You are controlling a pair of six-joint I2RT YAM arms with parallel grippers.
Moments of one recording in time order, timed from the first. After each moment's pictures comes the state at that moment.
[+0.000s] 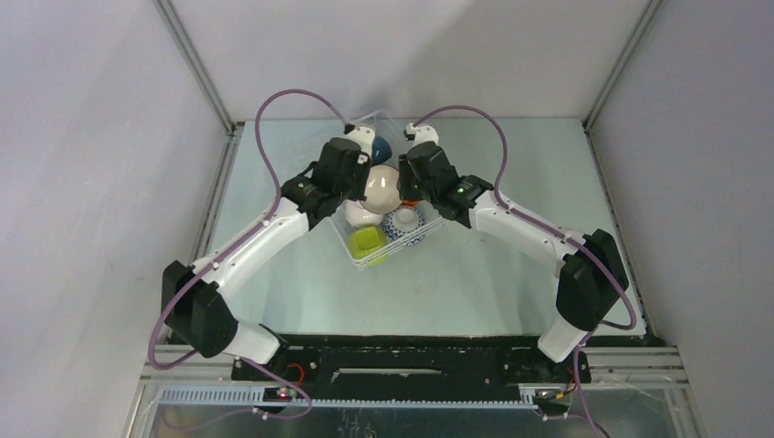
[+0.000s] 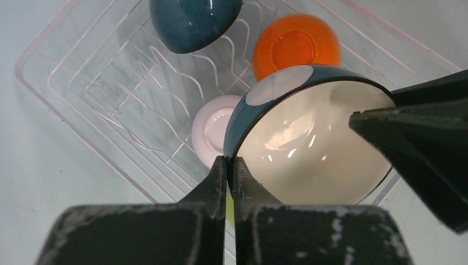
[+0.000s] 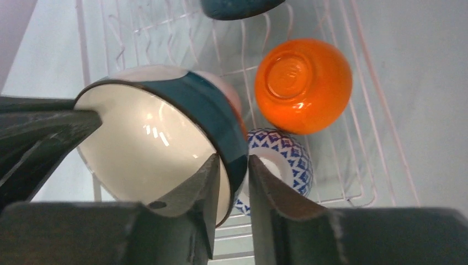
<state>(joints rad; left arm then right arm) -0.59 1.43 1.28 -0.44 -0.26 -0.10 0.75 1.66 1.40 -0.27 0.22 0.40</state>
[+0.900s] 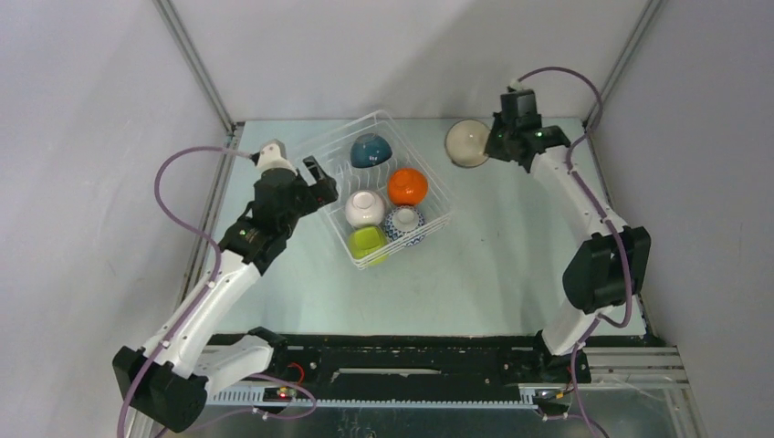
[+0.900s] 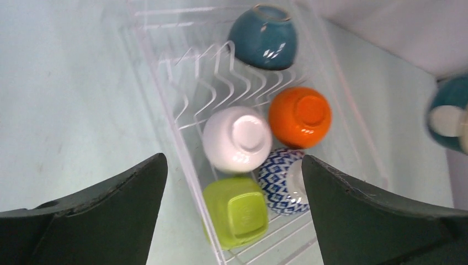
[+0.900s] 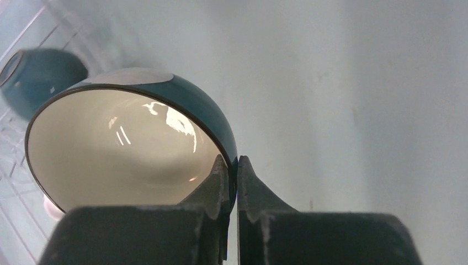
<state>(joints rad) -0.43 1.01 0.99 -0.36 -0.32 -0.58 0.29 1.69 1.63 -0.62 0.14 0.42</state>
